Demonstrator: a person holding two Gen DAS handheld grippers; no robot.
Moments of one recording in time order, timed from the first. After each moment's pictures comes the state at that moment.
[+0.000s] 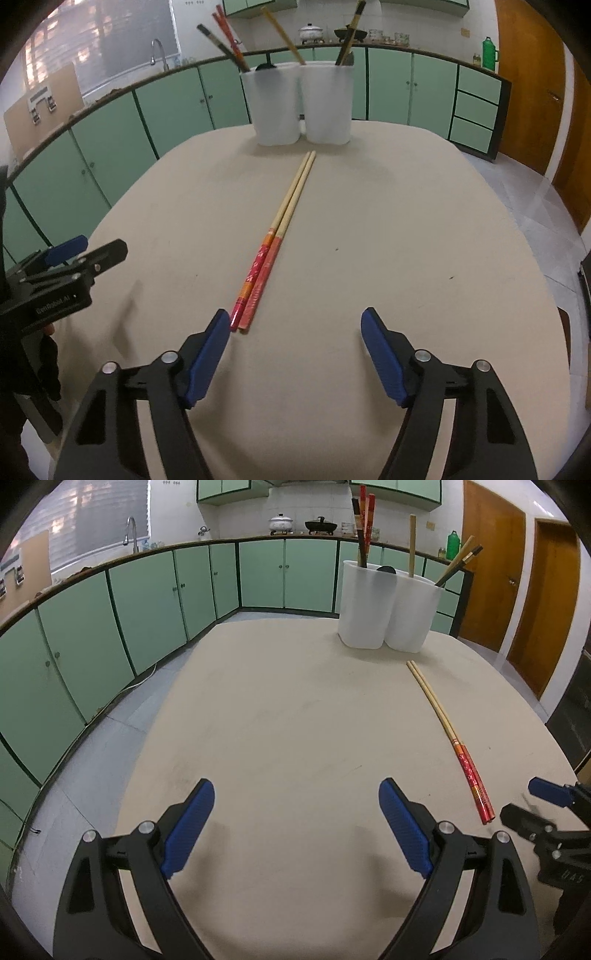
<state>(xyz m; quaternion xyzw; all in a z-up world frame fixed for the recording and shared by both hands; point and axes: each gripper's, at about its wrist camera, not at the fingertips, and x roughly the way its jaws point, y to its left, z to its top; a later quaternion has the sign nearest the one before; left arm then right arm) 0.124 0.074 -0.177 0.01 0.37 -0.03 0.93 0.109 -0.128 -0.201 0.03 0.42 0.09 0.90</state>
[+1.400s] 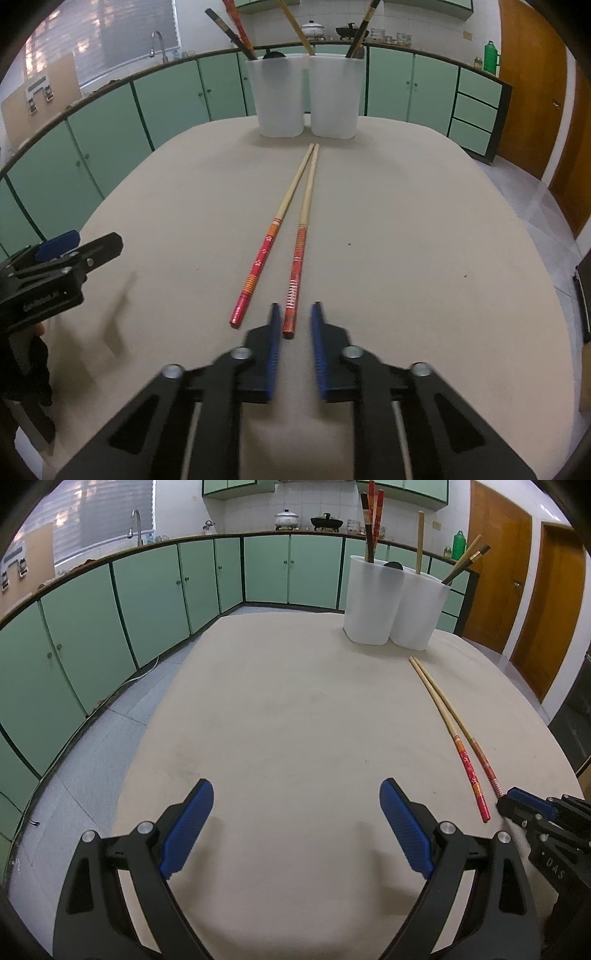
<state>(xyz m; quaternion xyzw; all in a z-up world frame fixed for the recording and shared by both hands) 0.126 0.072 -0.181 0.00 0.38 -0.02 0.92 0.117 -0.117 -0.208 0.02 0.42 0.08 0.90</state>
